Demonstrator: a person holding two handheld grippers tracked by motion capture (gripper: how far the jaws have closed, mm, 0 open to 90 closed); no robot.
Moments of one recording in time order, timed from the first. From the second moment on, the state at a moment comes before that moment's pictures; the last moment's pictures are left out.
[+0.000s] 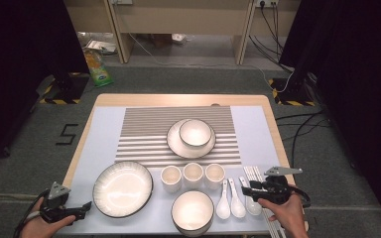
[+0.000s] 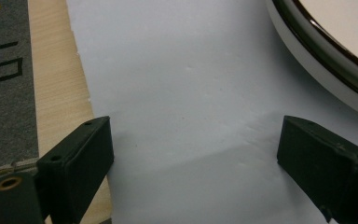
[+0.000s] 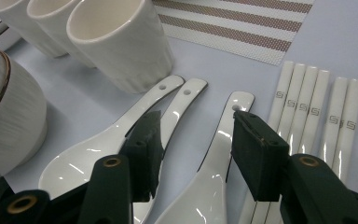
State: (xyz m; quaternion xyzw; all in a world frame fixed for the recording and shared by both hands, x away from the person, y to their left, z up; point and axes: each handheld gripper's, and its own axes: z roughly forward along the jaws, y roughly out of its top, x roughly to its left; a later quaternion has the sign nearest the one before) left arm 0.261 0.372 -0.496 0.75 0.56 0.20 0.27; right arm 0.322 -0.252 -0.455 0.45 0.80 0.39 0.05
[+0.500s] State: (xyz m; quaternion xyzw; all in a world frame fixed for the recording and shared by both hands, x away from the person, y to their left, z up) left arm 0.261 0.372 -0.496 0.75 0.56 0.20 0.27; right arm 0.320 -0.254 -0.460 0.46 0.80 0.38 0.05
